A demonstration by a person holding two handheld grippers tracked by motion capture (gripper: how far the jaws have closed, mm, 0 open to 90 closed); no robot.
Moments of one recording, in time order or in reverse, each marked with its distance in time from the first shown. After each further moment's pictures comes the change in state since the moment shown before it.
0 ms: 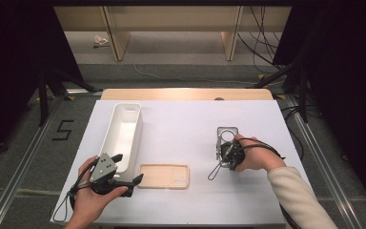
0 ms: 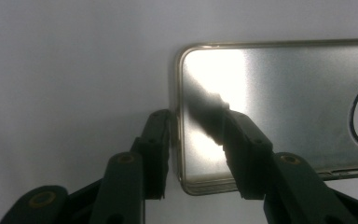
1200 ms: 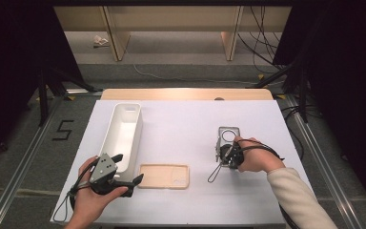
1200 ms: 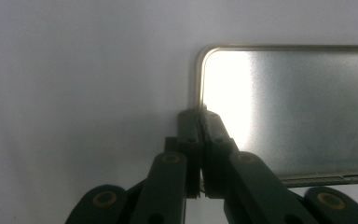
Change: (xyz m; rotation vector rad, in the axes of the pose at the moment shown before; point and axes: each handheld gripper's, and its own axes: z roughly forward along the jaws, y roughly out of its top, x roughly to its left) left arm -0.001 0.000 0.000 0.000 -0.002 0.004; right arm 0.006 0.001 -0.001 0.003 0.013 0.004
